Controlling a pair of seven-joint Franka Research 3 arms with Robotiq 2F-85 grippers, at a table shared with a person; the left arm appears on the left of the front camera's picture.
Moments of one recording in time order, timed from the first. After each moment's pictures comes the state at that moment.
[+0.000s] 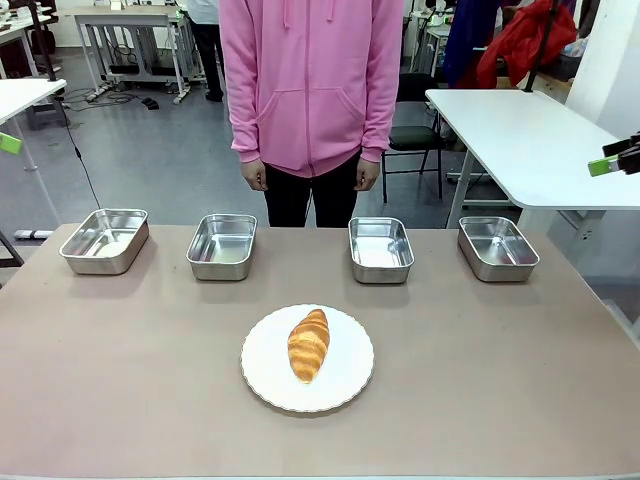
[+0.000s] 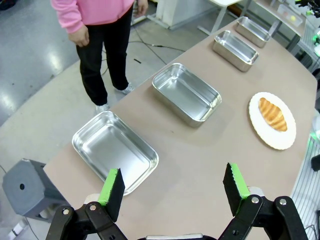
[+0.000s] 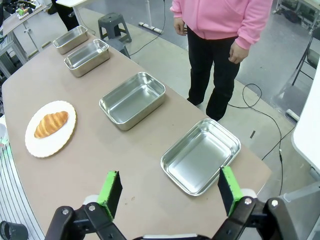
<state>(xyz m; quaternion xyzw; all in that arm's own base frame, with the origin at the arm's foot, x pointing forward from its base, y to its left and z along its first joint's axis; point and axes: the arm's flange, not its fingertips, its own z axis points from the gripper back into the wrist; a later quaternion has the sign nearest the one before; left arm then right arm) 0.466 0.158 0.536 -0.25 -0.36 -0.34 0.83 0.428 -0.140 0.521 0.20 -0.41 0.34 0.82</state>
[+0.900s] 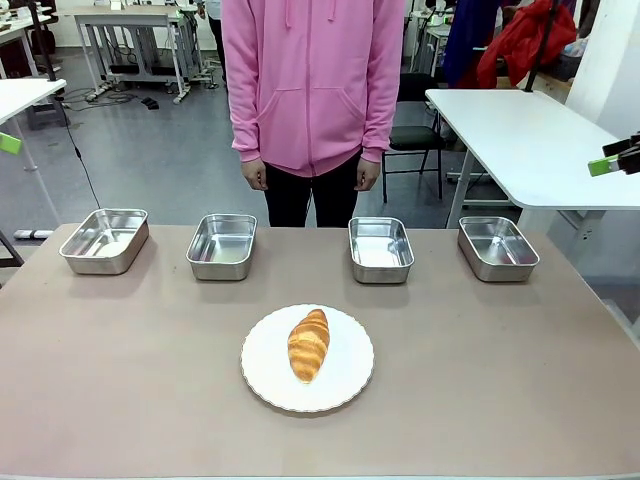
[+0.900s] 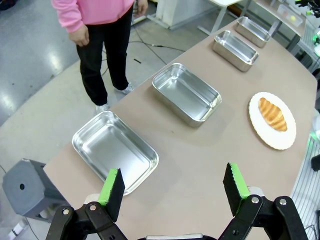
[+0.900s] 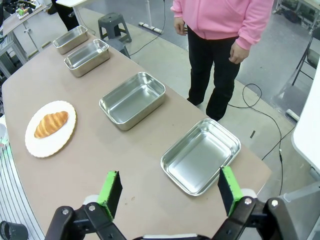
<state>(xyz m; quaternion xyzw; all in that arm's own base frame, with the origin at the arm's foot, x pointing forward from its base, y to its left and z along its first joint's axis) 0.466 0.158 0.536 -0.25 -0.36 -0.34 0.83 0.428 -0.140 0.521 0.20 -0.41 0.34 0.82</state>
